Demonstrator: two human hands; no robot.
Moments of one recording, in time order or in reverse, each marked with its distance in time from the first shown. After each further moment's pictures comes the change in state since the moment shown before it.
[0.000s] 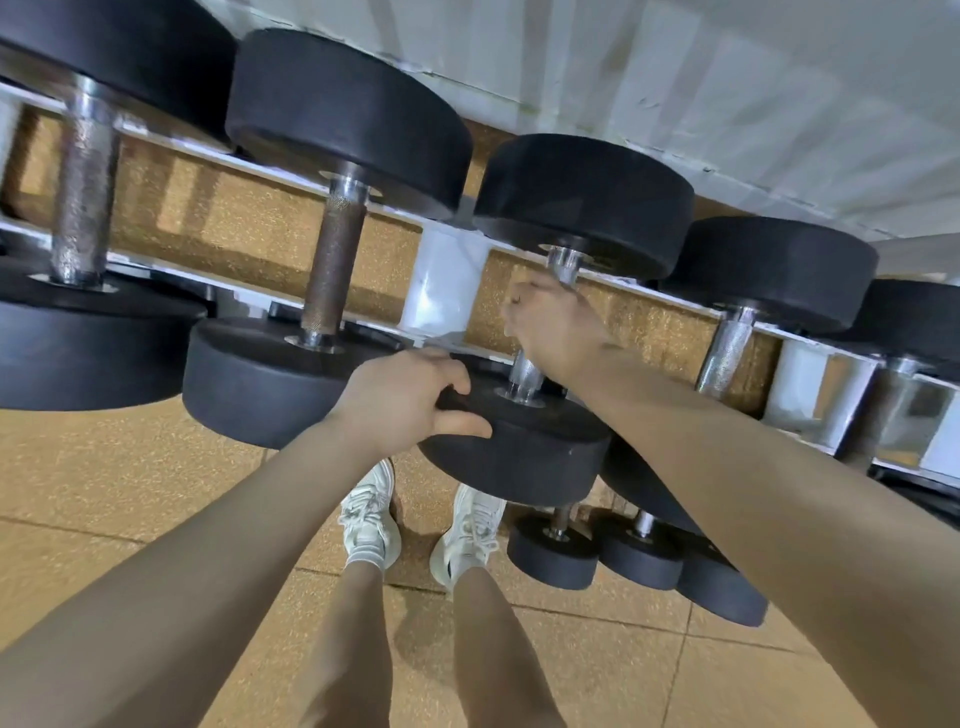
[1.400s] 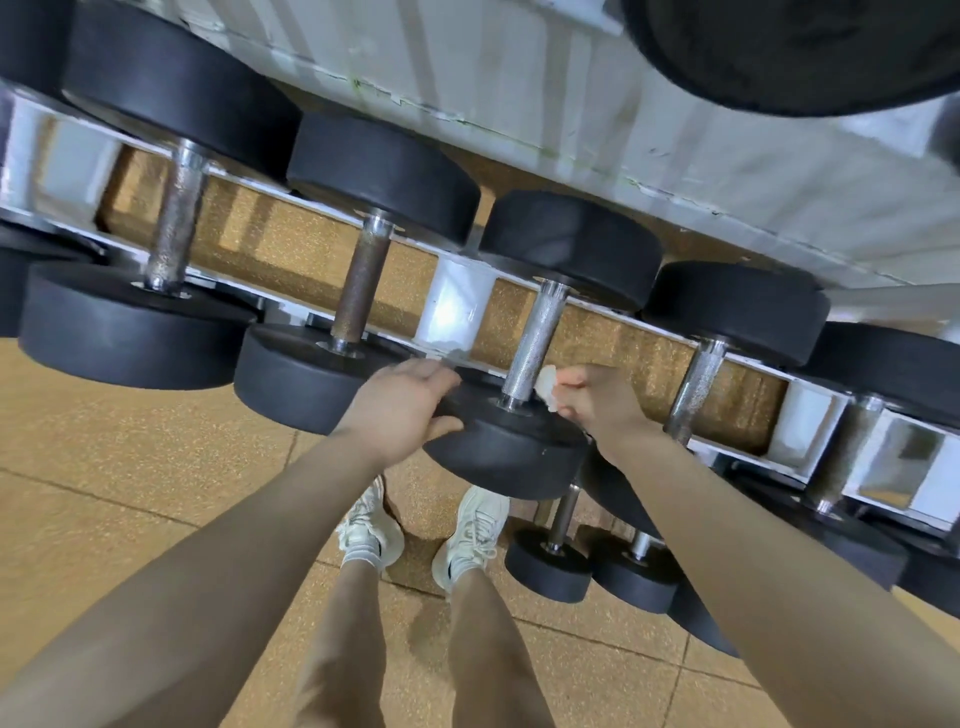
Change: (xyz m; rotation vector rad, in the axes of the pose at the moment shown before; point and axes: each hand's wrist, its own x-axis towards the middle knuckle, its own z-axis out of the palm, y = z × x) left_hand -0.024 0.011 -0.001 0.106 0.089 -0.005; right_hand -0.070 0.021 0.019 1.423 -0.028 0.664
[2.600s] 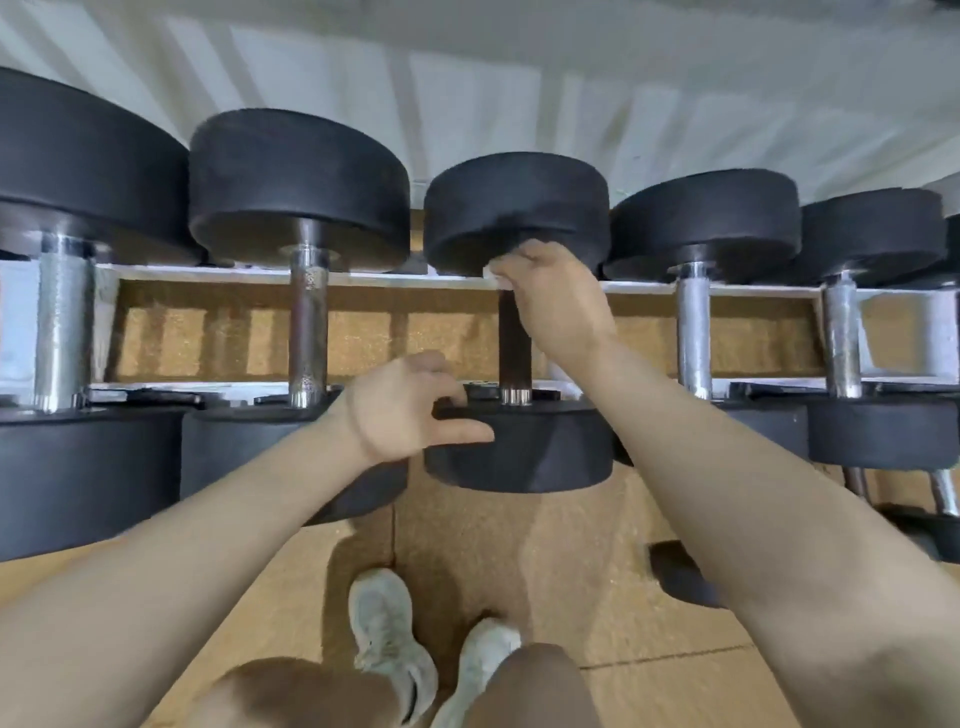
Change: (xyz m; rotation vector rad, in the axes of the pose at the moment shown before) left_hand -0.022 -0.209 -0.076 0.004 -0.061 0.332; right_hand 0.023 -0.152 0.203 -0.817 0.591 -0.731
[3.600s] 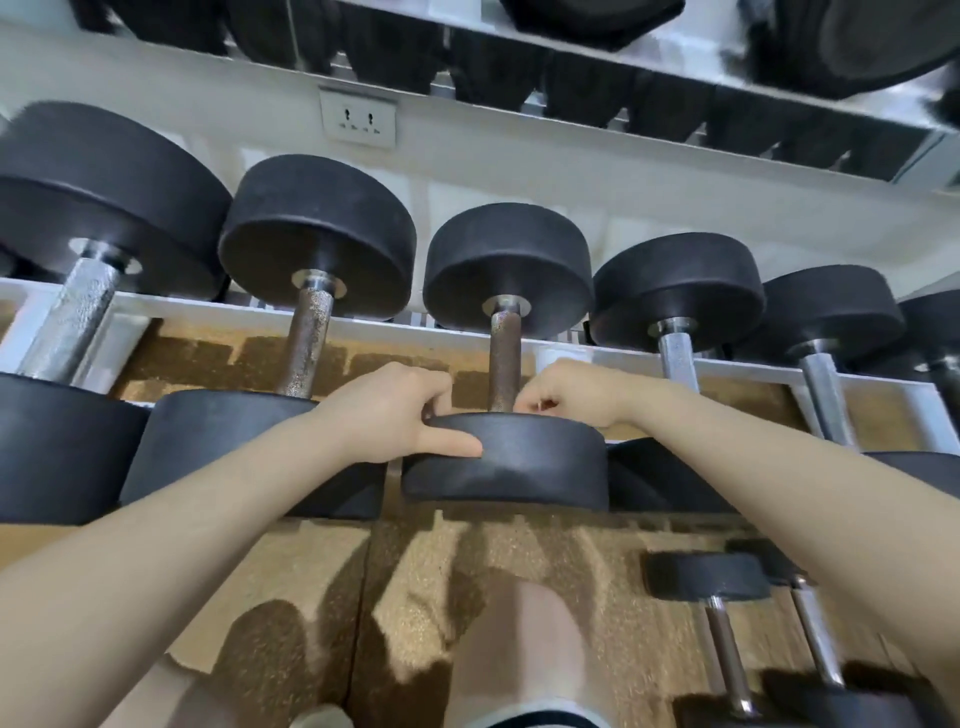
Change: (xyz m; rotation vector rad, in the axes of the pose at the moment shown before) left_hand -0.004 0.001 0.024 -0.003 0.223 0.025; right_hand -0.047 0.039 0.010 0.071 -0.499 -0.333
